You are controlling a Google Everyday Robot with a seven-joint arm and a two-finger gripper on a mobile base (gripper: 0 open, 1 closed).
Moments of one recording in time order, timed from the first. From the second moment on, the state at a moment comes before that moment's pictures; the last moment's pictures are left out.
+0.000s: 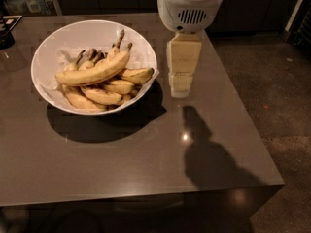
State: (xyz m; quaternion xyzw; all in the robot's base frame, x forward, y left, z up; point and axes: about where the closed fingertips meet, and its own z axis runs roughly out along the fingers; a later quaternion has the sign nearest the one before) arm 0.493 -0.051 1.014 -0.69 0.69 -0.13 0.17
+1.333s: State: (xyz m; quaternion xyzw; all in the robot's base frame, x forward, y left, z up) arm 0.521 0.037 1.016 -0.76 0.61 -0.14 0.19
